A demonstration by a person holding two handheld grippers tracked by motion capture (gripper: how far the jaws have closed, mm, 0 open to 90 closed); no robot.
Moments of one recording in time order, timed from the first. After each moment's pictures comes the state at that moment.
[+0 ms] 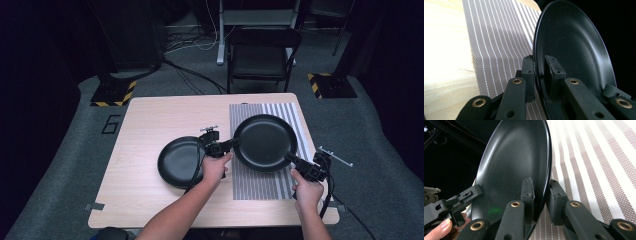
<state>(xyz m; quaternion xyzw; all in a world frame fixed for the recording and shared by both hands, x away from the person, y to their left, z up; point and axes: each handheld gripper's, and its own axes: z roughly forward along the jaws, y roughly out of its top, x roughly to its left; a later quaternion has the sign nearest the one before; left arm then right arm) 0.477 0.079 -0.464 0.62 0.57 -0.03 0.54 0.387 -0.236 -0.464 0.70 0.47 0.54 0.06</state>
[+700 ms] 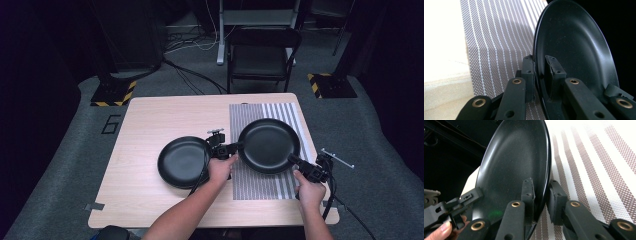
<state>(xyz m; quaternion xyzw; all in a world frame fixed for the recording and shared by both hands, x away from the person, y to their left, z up) 0.486 0.061 -0.489 0.62 0.59 -0.05 0.52 0.393 -0.251 -0.483 0.71 0.47 0.52 0.06</state>
